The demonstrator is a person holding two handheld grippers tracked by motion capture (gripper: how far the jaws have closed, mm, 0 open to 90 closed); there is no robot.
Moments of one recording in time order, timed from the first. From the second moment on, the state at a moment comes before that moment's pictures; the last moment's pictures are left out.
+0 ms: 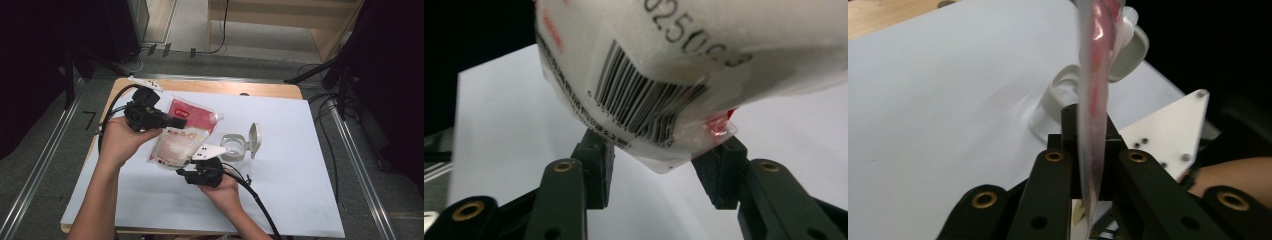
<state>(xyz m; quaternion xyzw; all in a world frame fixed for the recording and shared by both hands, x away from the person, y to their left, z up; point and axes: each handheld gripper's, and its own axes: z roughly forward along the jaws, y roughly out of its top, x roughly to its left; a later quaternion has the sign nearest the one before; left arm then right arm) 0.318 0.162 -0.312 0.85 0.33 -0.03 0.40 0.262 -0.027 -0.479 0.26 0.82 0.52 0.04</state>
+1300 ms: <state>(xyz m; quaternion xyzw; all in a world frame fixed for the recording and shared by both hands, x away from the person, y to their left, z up) 0.333 0.133 -0.342 0.84 0.37 -0.13 0.38 0.240 -0.018 -0.482 0.27 0.81 0.52 0.08</state>
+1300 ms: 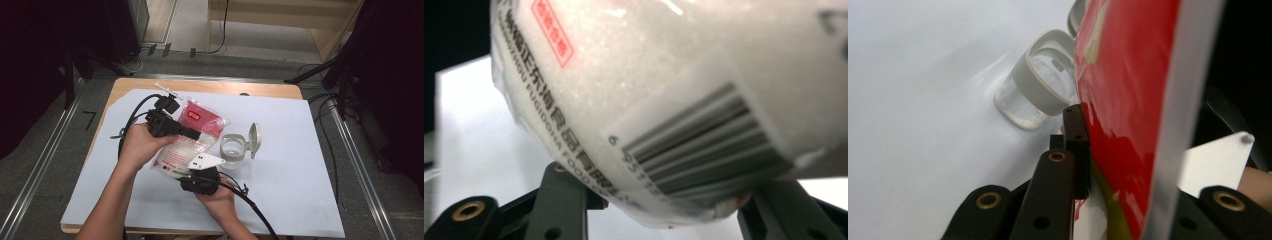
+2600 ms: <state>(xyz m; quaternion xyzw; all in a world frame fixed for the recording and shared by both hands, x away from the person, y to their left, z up) 0.322 0.098 -0.339 0.85 0.38 -0.10 0.35 0.222 -0.020 -0.461 0.32 0.78 0.54 0.01</state>
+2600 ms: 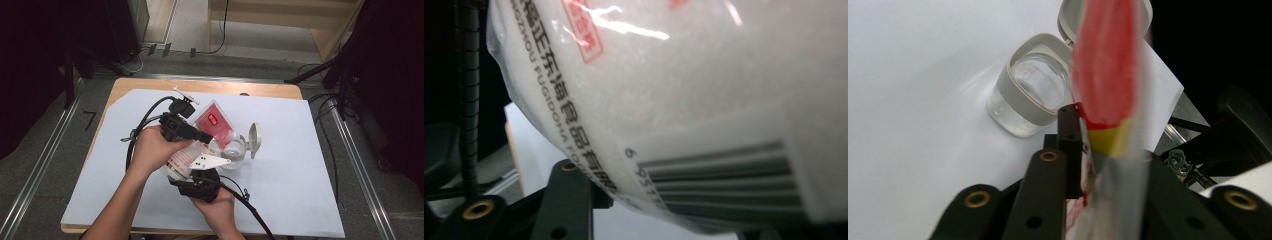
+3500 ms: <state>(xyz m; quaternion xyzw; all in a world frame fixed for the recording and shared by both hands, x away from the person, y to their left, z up) 0.323 0.091 -0.345 0.85 0.38 -0.12 0.35 0.215 -0.017 -0.467 0.33 0.78 0.54 -0.01</state>
